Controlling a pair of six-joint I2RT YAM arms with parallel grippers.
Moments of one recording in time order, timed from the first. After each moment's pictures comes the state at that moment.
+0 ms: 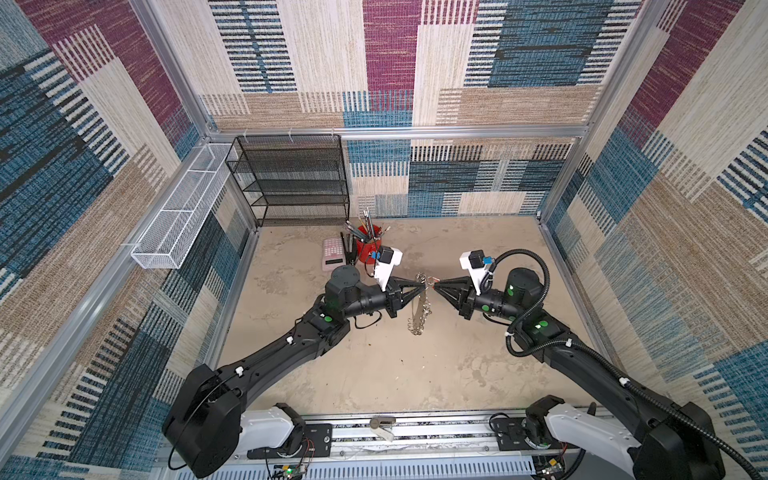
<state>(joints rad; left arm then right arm) -0.65 1.28 0.81 0.41 0.62 -0.46 0.43 1.04 0.66 0.22 -0.63 0.22</state>
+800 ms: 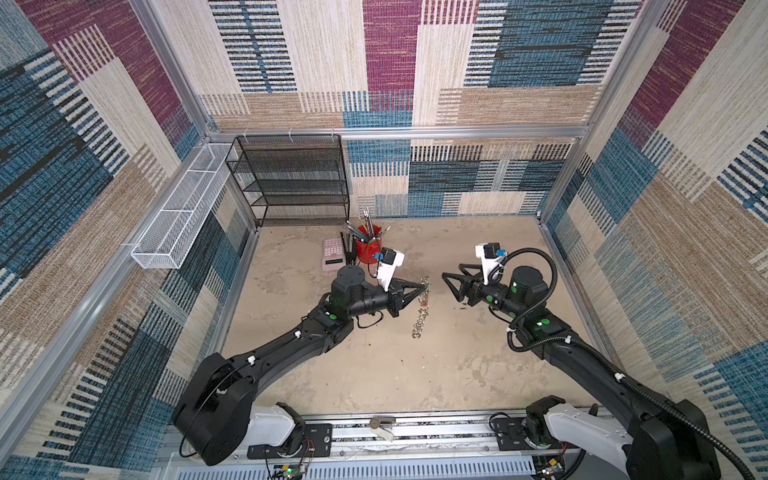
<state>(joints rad) -0.65 1.38 0.80 0.44 0.61 -0.47 0.34 1.06 0.63 0.24 -0.37 0.33</state>
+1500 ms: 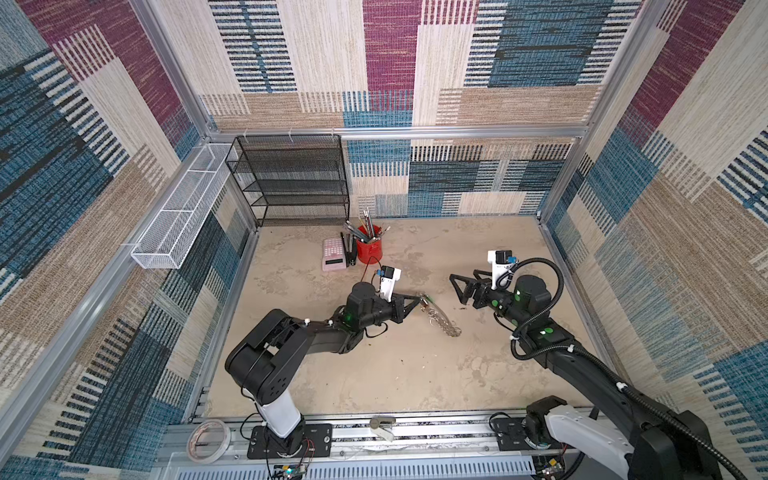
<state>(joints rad) -0.61 1.71 0.63 0.81 0.49 -0.65 0.32 1.01 0.55 0.24 -0.29 0.40</state>
